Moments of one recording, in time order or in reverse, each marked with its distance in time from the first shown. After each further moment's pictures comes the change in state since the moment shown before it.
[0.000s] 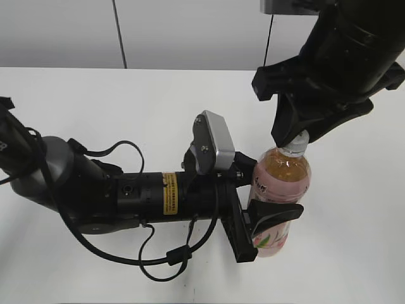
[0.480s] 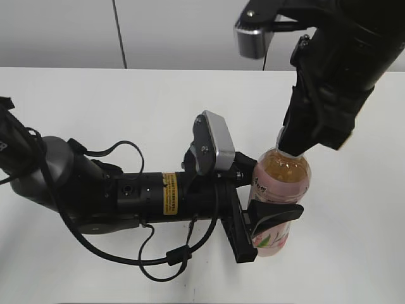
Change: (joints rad) left arm 0.000 0.000 0.000 0.000 0.000 0.000; right arm 0.000 0.000 0.000 0.005 -0.001 -0.908
